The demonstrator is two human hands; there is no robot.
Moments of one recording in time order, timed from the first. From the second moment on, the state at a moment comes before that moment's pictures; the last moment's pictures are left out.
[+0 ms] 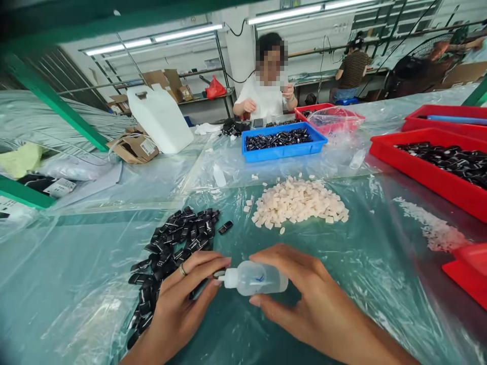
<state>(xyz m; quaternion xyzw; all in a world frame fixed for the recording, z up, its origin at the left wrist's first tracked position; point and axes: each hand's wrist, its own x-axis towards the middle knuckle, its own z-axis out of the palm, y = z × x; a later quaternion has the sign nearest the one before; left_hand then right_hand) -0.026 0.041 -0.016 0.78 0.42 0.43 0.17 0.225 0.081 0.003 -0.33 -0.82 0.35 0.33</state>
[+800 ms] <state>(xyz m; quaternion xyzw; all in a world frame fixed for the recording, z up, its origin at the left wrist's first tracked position) -0.023 0.041 -0.017 0.80 0.39 0.42 0.15 0.231 0.065 0.006 -0.34 -0.85 0.12 0.38</state>
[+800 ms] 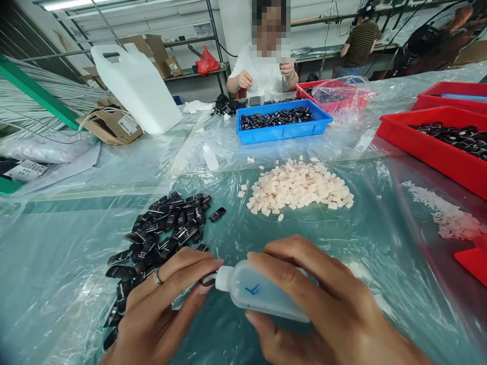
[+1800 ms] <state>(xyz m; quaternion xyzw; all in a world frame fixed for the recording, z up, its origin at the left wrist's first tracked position) -0.017 0.044 -0.012 0.60 0.46 0.49 0.44 0.226 0.082 0.018 -0.40 -0.77 0.26 0.43</state>
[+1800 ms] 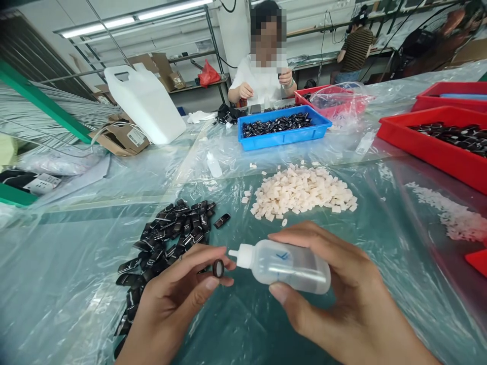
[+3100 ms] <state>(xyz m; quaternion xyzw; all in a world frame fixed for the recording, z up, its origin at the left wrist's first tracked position) -0.017 0.037 -0.014 0.63 0.47 0.50 0.38 0.211 0.069 0.003 -0.39 -0.79 0.19 0.42</state>
